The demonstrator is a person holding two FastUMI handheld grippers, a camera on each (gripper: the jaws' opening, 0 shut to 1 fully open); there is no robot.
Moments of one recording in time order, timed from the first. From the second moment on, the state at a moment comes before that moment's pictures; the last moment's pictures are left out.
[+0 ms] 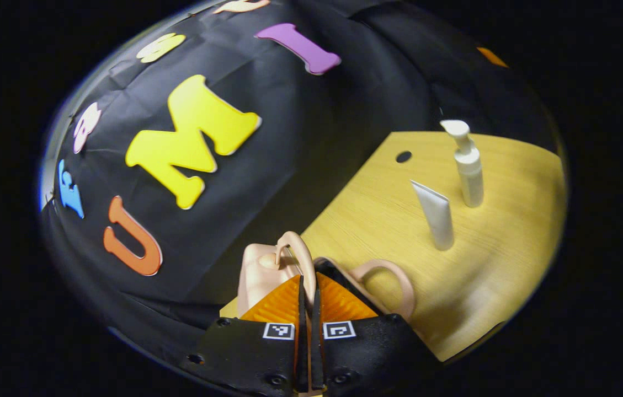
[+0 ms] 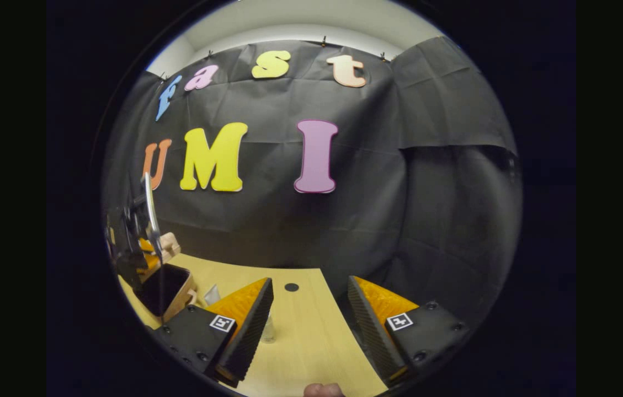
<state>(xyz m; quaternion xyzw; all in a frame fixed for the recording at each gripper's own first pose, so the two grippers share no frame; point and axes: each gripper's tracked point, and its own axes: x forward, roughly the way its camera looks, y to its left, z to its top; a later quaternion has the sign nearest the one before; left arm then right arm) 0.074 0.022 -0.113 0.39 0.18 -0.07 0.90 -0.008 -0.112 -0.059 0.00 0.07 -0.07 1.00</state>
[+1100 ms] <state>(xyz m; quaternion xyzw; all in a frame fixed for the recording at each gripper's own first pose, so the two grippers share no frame) 0.037 0.469 -0.200 -0.04 0.17 0.13 0.98 0.017 0.072 -0.021 -0.12 0.07 0.06 0.99</state>
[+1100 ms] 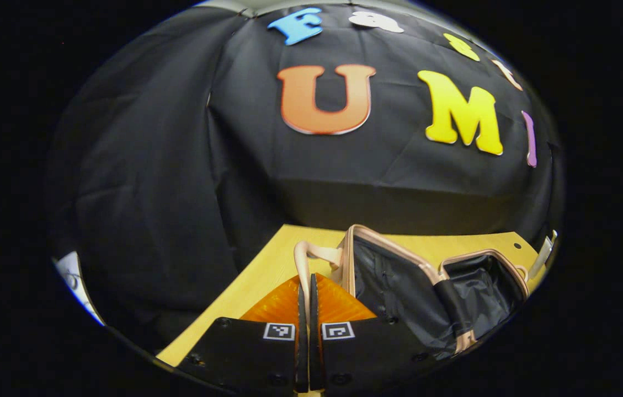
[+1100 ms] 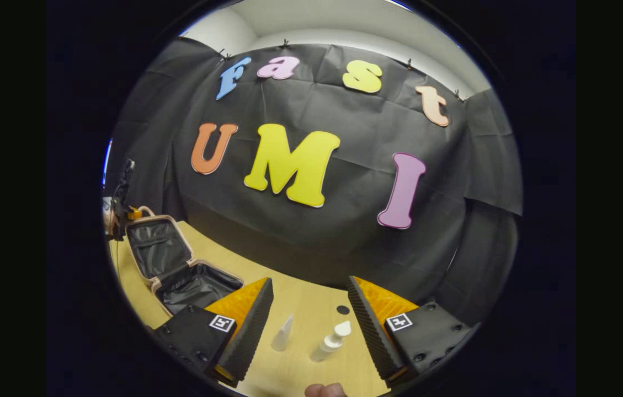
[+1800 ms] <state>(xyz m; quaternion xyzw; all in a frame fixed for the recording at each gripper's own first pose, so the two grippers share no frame) 0.027 0.474 -0.254 -0.14 0.22 0.16 0.95 0.022 0.091 -0.026 -0.11 0.08 0.06 0.99</state>
